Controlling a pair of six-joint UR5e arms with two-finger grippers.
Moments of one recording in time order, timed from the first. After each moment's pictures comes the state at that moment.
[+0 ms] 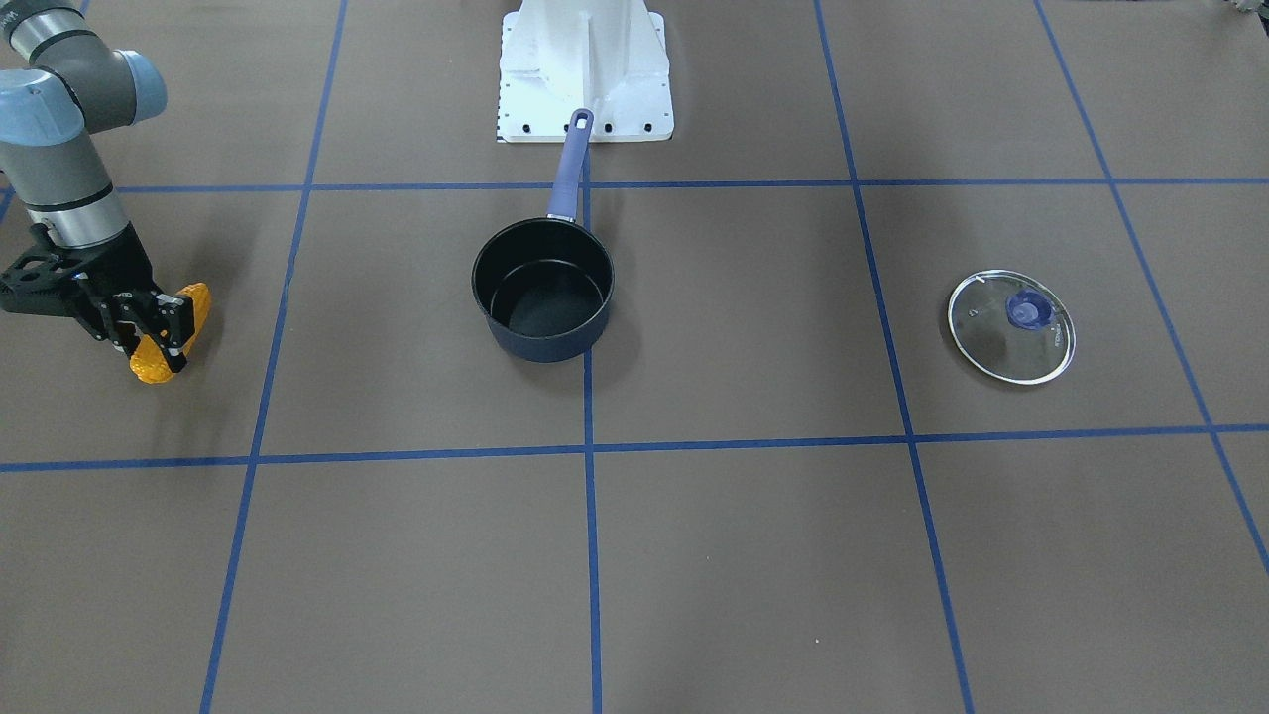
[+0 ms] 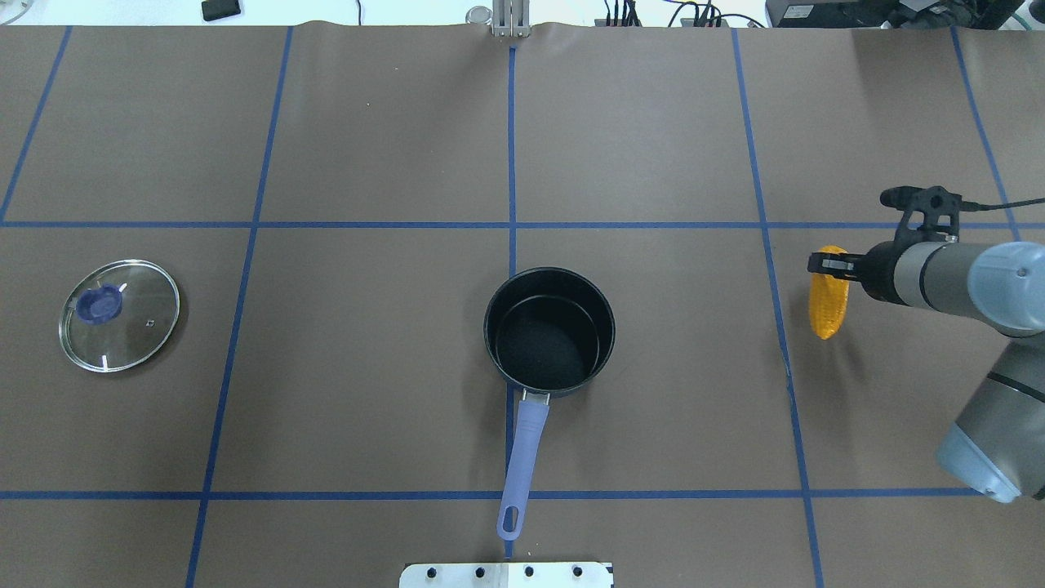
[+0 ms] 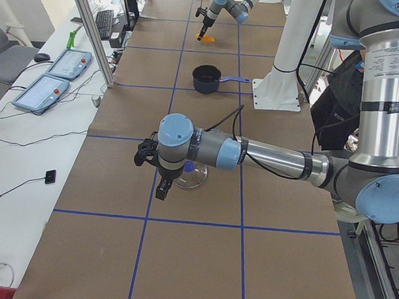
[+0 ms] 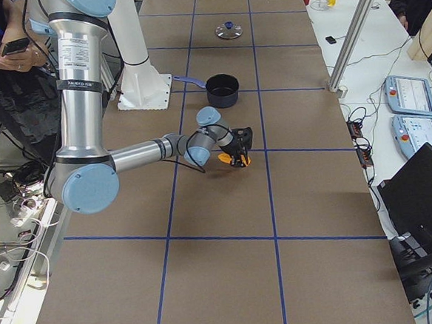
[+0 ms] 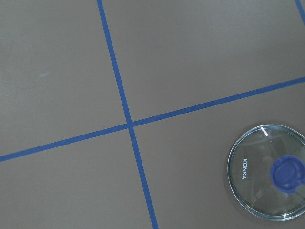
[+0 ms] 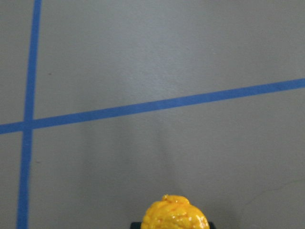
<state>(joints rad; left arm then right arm) -1.58 -1.50 -1.82 -1.61 -2.39 0.10 0.72 -1.57 1.76 -0.79 1.66 1.23</state>
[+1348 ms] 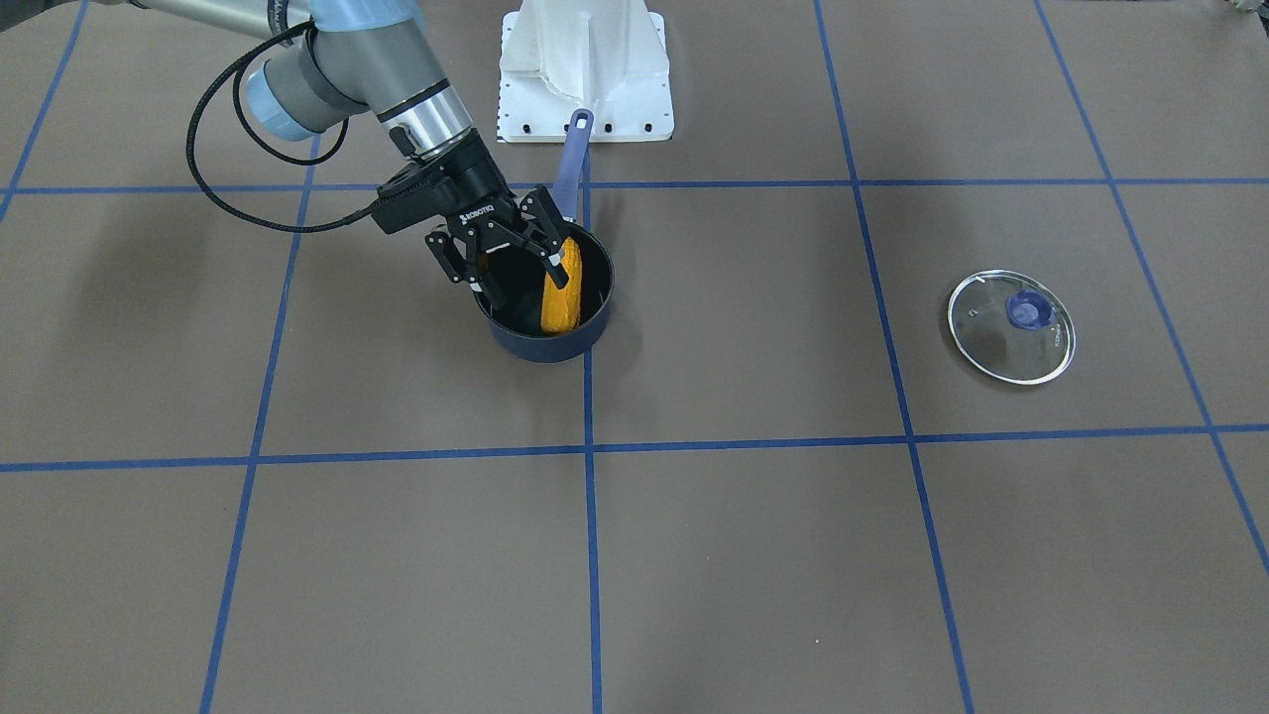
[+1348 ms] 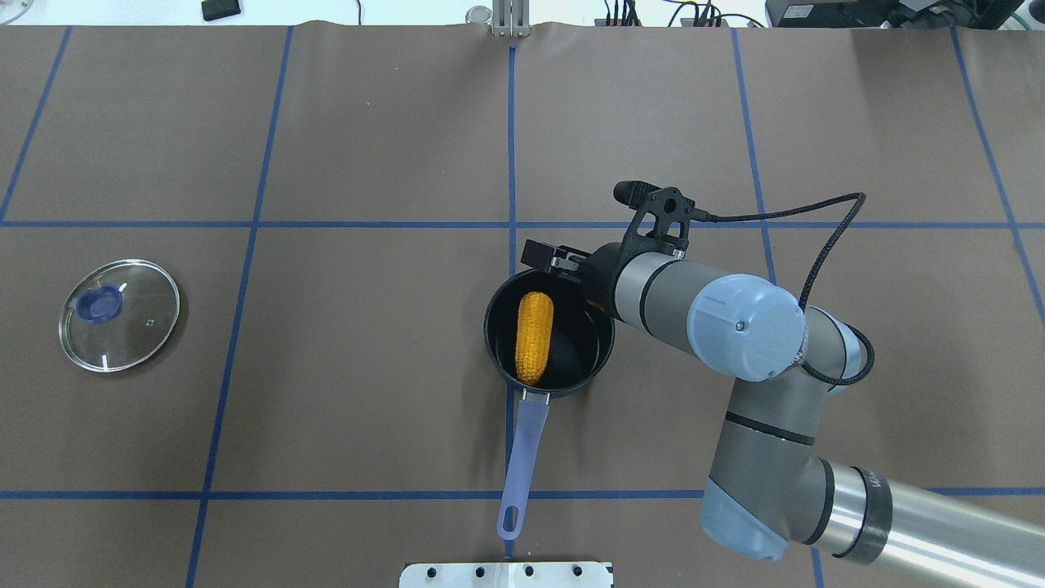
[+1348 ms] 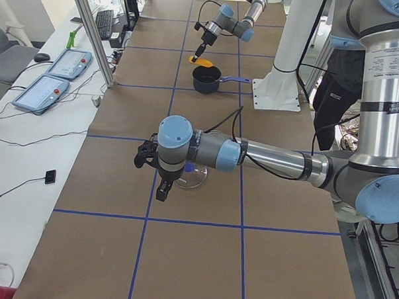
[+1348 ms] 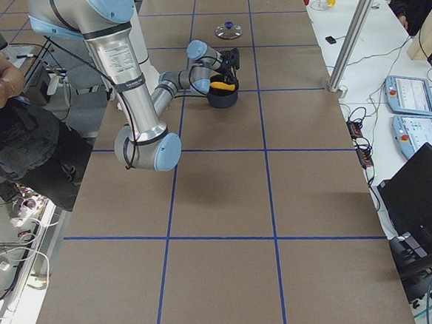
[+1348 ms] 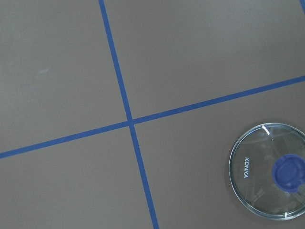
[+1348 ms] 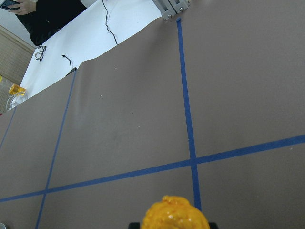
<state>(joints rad) -1.58 -1.50 -1.82 -1.61 -2.39 0.10 0.44 -1.13 1.83 -0.96 1.43 1.47</state>
